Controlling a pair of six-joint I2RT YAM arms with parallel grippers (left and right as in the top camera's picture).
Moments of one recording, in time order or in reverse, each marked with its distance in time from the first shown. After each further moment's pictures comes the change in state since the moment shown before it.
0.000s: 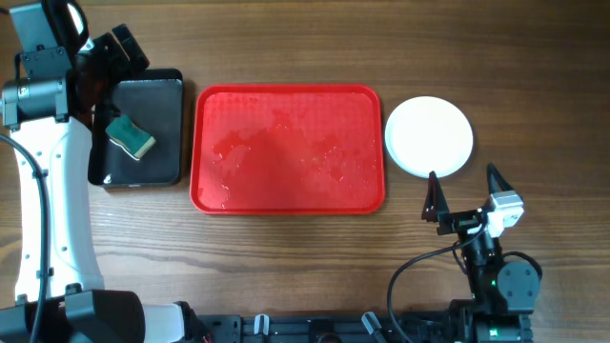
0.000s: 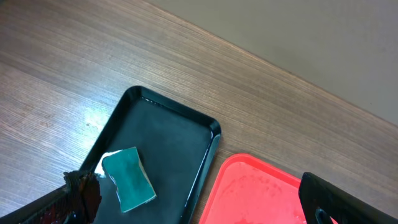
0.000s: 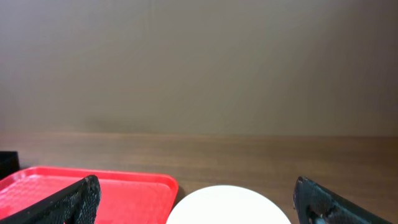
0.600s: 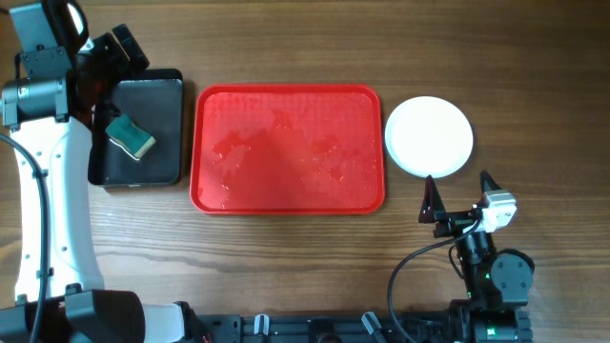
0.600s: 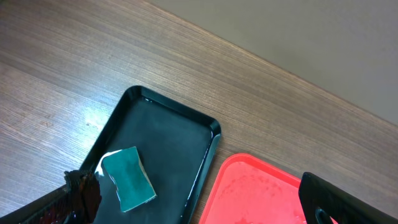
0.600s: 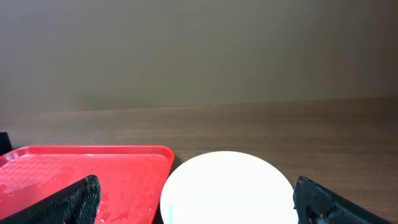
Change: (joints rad) left arm 0.000 0.000 0.000 0.000 0.000 0.000; right arm 0.000 -0.012 -0.020 -0.105 0.023 0.029
